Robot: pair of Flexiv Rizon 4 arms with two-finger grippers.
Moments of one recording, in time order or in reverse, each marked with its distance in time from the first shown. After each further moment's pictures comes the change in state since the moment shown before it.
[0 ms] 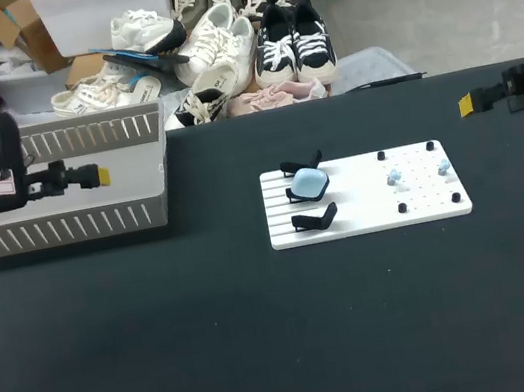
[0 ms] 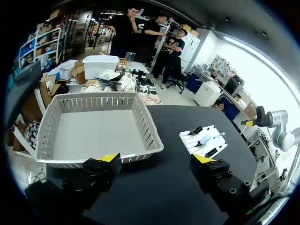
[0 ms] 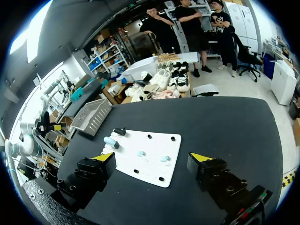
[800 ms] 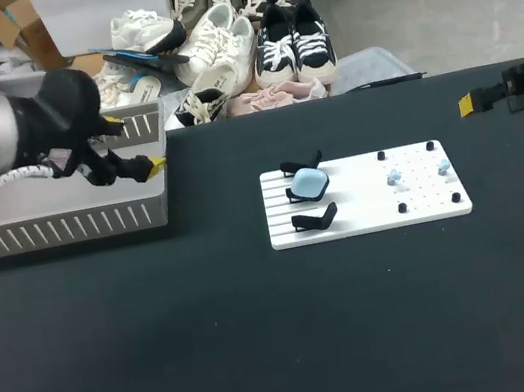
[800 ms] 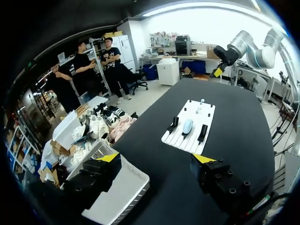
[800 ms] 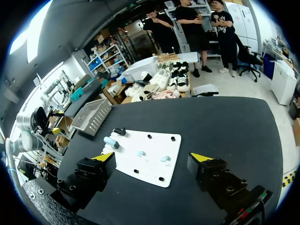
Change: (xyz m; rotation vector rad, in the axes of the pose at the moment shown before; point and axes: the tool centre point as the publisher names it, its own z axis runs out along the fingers) left arm -0.032 -0.076 0.028 0.089 0.001 0.766; right arm 0.000 0.000 0.000 0.000 0.000 0.000
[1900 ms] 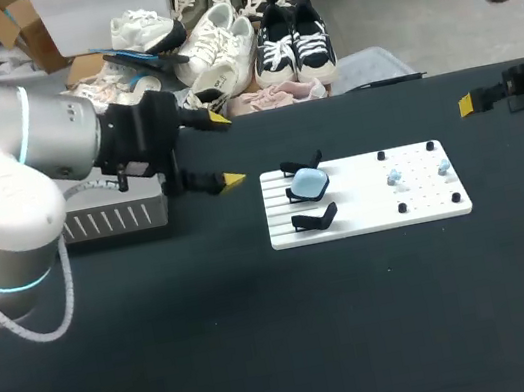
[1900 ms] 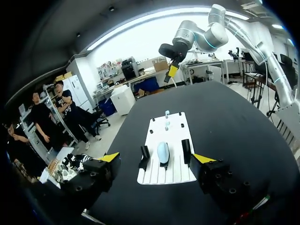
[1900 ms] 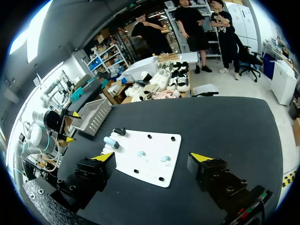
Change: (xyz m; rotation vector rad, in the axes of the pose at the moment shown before) left arm -0.036 -0.055 0.108 0.315 -0.262 0.363; right arm 0.000 0.000 0.000 0.000 0.000 0.000
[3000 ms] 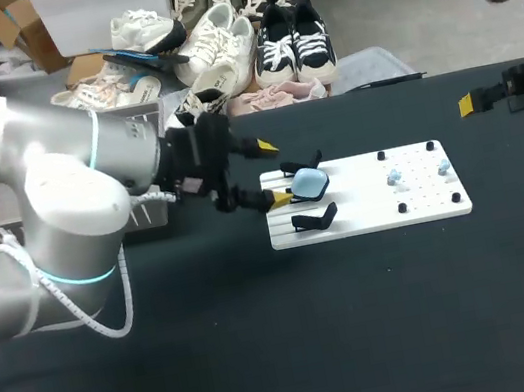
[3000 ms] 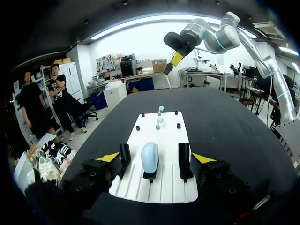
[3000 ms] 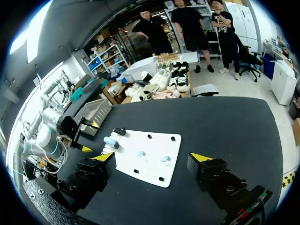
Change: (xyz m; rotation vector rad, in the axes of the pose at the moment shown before) left arm 0.022 -0.019 0.079 0.102 -0.034 -0.162; right arm 0.000 0.000 0.000 0.000 0.000 0.000
